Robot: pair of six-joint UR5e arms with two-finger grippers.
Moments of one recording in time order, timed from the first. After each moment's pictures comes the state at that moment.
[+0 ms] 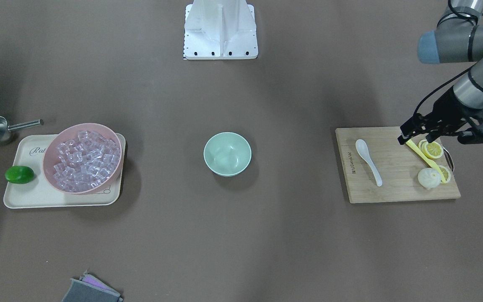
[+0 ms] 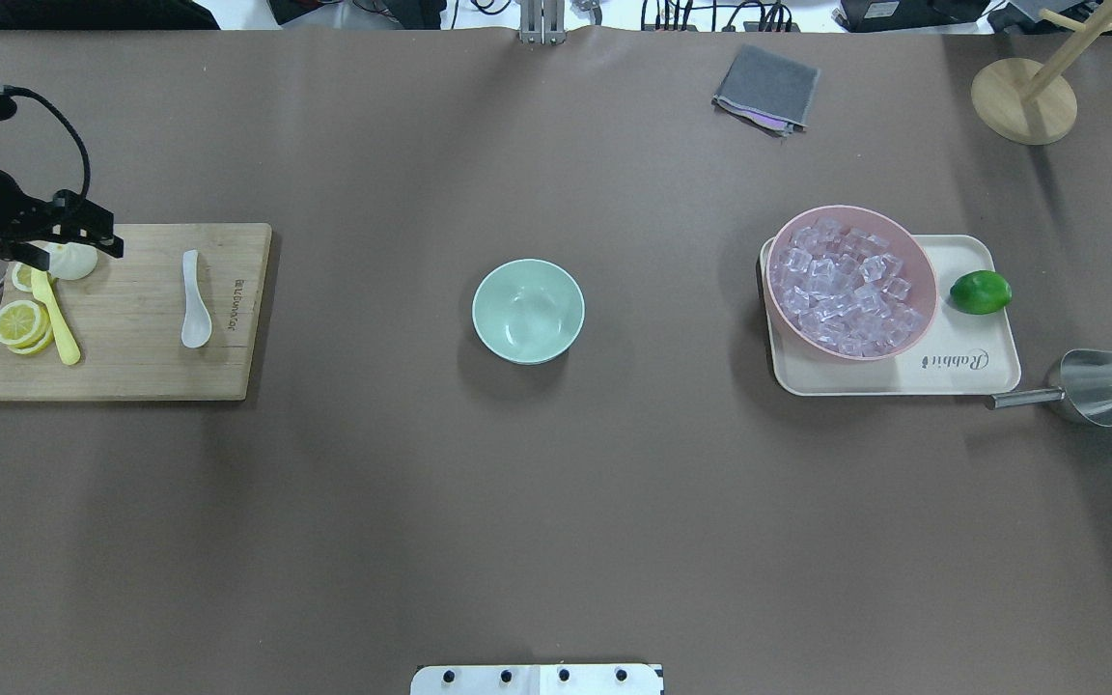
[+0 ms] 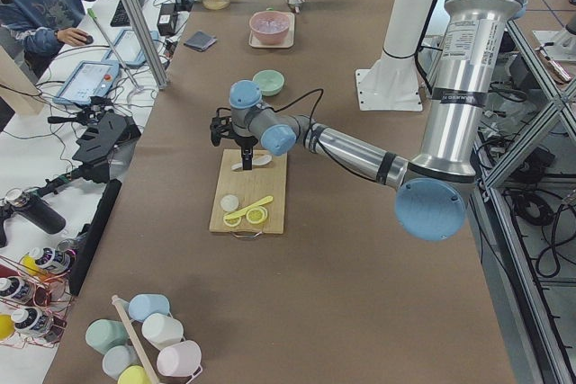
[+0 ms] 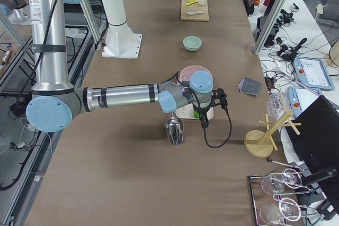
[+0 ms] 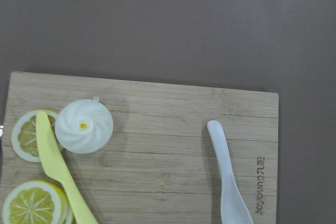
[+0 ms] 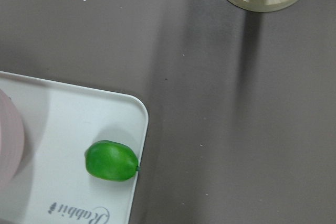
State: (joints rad) left arm -1.04 -1.74 -1.73 -1.93 -2.24 -0.95; right arm 1.38 -1.55 1.68 -1.27 2.39 0.26
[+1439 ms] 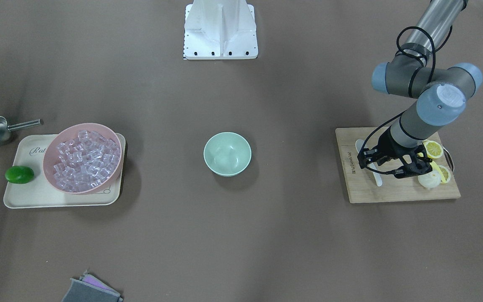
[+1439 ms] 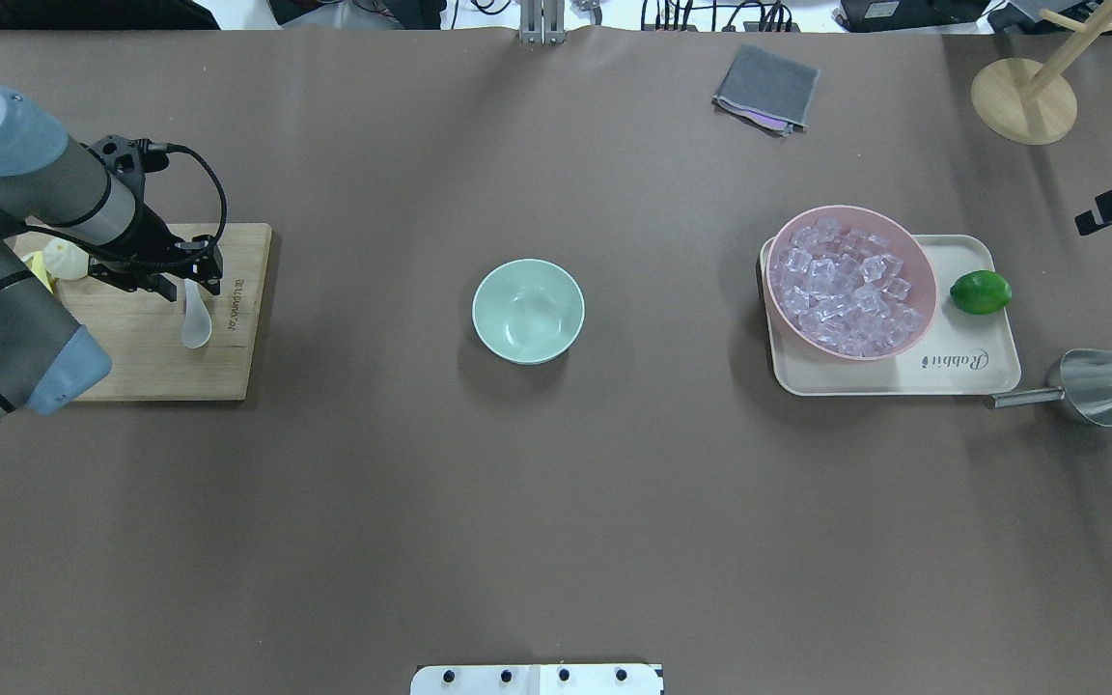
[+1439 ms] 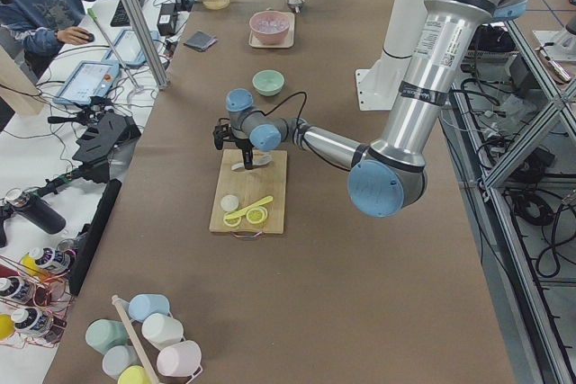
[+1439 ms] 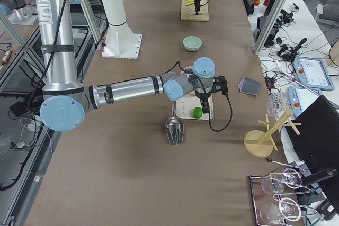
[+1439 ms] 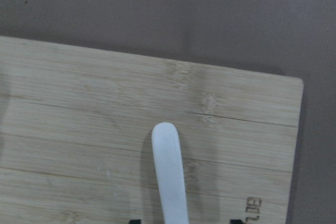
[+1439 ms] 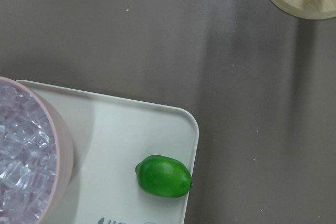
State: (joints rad) left arm -0.91 -1.90 -1.49 -1.94 -2.17 -1.02; right arm 1.31 -1.51 1.72 -1.27 2.38 0.36
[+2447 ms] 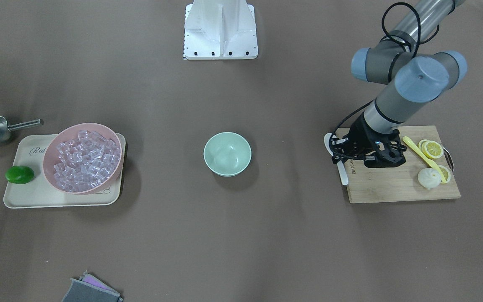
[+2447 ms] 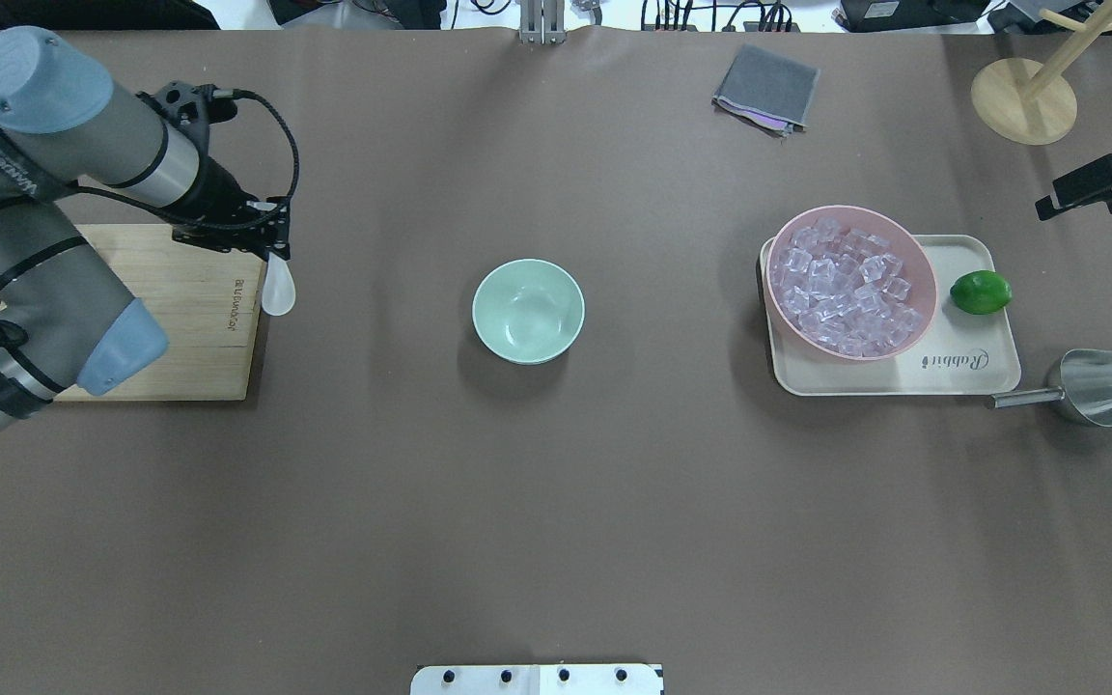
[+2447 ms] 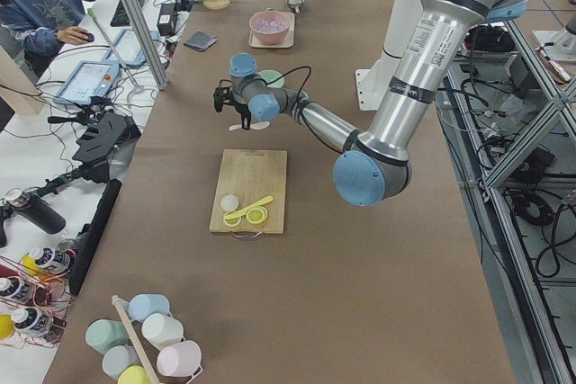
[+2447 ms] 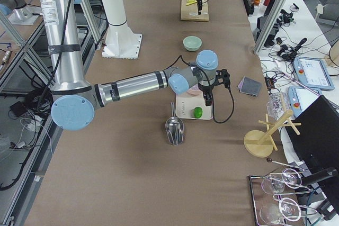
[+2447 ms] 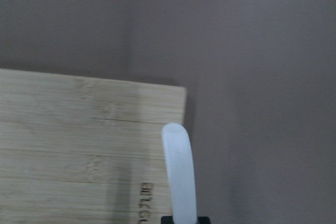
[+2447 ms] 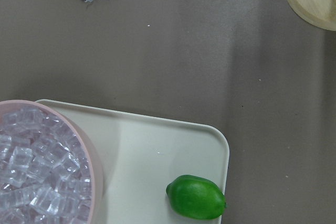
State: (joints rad) left arm -0.86 -2.05 -1.61 -1.93 -2.16 -1.11; right arm 1.25 -1.45 1.72 -1.27 2.36 0.47
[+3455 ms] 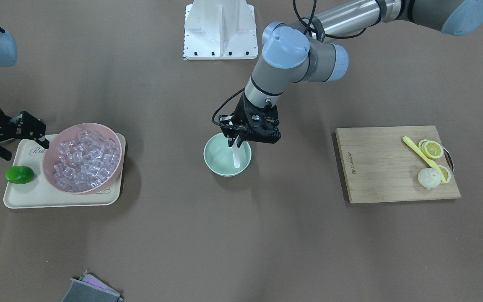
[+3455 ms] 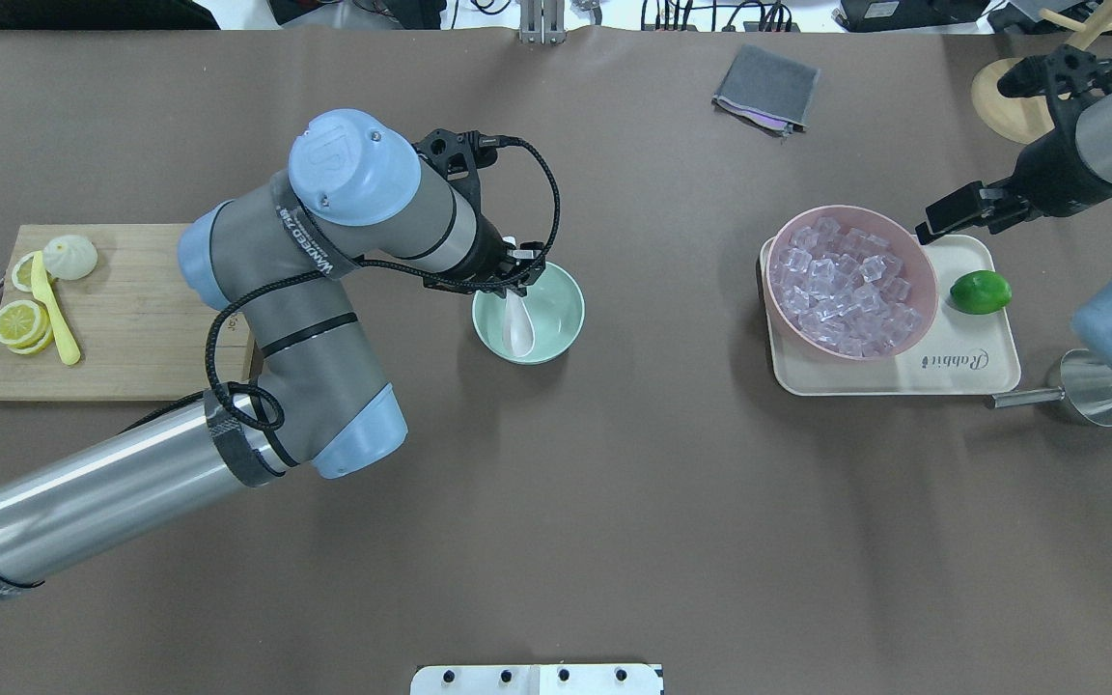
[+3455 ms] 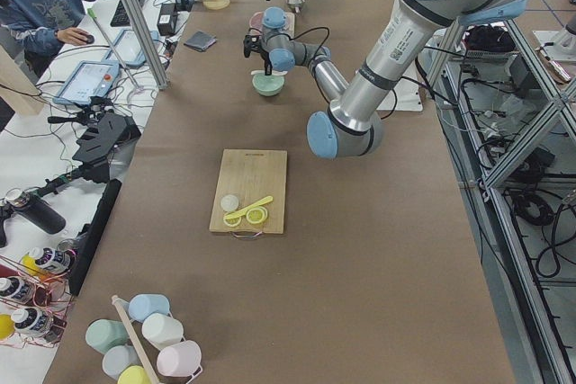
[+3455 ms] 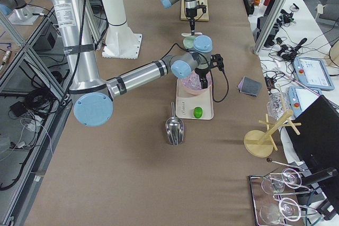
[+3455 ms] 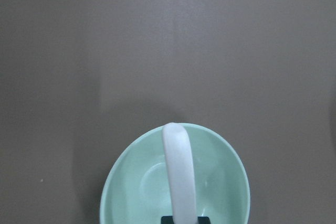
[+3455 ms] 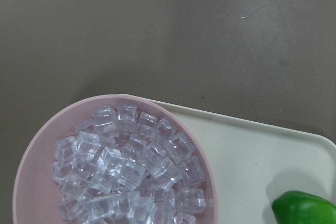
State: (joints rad) left arm -0.62 -2.35 -1.49 -1.97 -1.94 -1.28; right arm 1.07 -1.38 1.78 -1.27 2.27 0.60
